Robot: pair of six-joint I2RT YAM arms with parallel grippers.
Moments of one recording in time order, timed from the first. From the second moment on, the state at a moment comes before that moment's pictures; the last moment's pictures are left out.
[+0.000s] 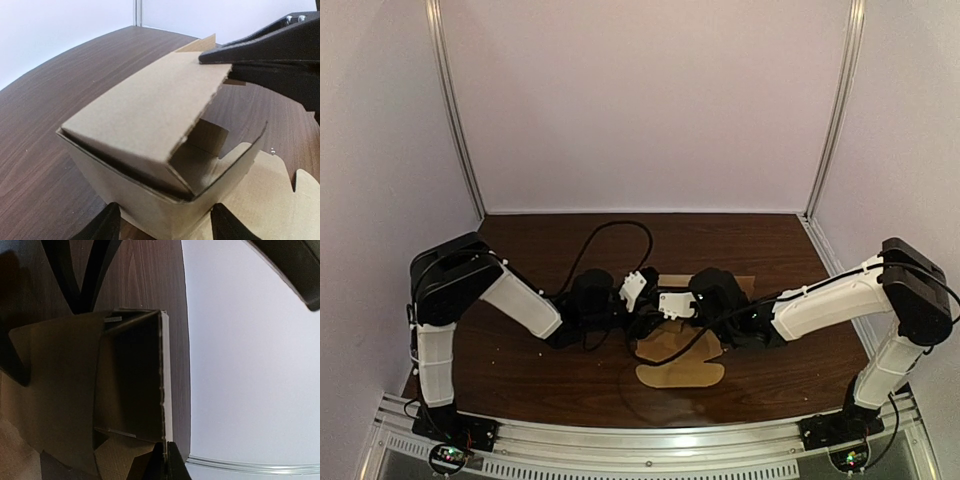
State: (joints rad) left arm -0.91 2.05 0.89 0.80 0.19 -0.14; right arm 1.01 1.67 0.81 0.32 0.59 -1.00
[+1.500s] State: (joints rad) left arm -0.96 2.18 0.99 1.02 -0.06 -0.20; right arm 0.82 1.62 1.45 -0.86 -0.11 -0.50
